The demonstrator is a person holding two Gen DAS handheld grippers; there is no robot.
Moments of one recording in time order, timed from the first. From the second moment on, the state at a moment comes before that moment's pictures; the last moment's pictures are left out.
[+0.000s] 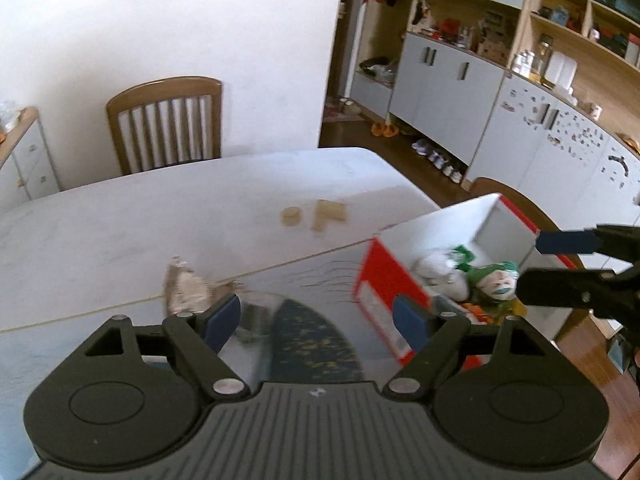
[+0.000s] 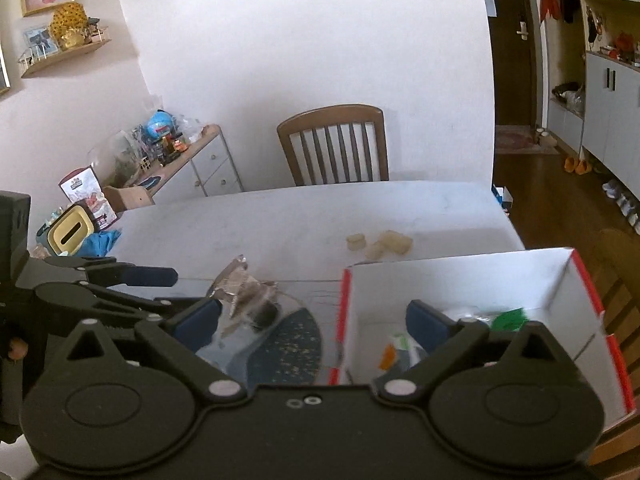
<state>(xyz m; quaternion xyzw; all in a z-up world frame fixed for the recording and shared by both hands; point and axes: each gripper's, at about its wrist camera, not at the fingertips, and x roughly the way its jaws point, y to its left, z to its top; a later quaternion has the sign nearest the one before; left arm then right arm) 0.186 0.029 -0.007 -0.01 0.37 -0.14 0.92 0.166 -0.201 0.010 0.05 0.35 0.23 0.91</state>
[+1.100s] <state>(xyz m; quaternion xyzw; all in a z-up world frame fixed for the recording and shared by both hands) 0.289 0.129 -0.102 -0.01 0.41 -0.14 0.90 0.232 -0.059 -0.079 0.01 0.43 0.18 0.89</state>
